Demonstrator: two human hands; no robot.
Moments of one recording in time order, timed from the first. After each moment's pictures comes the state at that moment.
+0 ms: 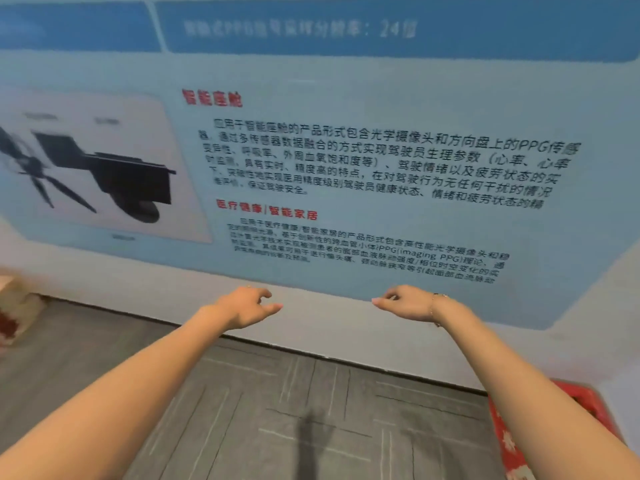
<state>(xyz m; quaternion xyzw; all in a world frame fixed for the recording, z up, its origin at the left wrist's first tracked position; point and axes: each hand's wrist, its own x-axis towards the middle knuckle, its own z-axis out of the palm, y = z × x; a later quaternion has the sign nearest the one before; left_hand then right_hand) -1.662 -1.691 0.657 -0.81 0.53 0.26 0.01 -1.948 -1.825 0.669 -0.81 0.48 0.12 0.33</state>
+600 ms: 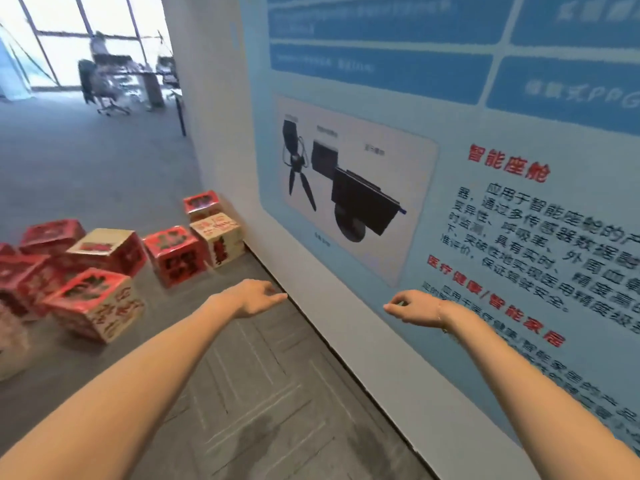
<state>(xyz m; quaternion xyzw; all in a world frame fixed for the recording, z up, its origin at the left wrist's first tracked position) -1.385 -1.504 0.686 -0.94 0.26 0.22 -0.10 -1.533 -1.797 0.696 -0.94 0.18 0.17 0.22</state>
